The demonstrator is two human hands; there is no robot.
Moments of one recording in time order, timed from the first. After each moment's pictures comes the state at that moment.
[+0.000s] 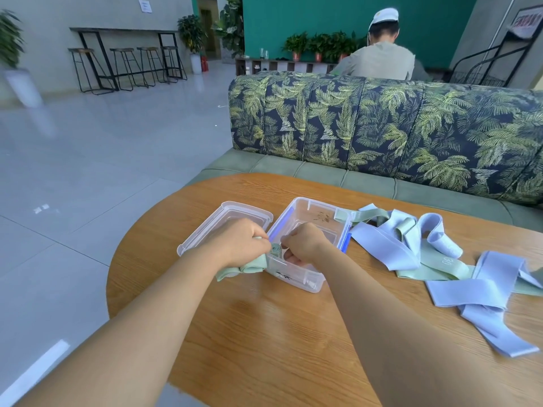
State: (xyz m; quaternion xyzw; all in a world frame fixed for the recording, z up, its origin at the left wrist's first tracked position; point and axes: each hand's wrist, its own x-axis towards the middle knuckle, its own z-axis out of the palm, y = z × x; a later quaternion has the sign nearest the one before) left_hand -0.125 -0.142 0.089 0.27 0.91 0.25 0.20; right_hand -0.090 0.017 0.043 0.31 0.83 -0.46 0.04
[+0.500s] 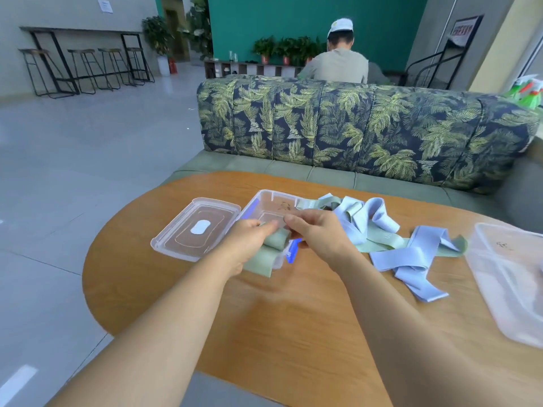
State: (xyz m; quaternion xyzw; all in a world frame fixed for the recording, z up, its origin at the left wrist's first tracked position) left_hand -0.047 -0.099 0.087 0.15 0.77 0.55 0.27; right_hand 0.040 0.027 0.094 0.18 0.76 -0.60 -0.16
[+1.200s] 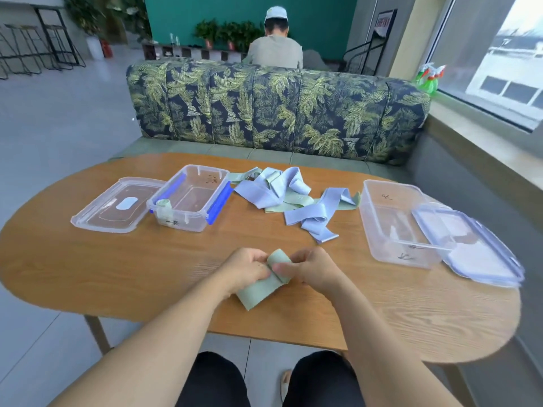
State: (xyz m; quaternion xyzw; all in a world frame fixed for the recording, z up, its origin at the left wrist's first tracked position) left_hand 0.113 -0.050 0.026 0.30 0.76 0.42 0.40; right_hand 0.232 0.075 0.026 0.36 0.77 -0.52 -0.06
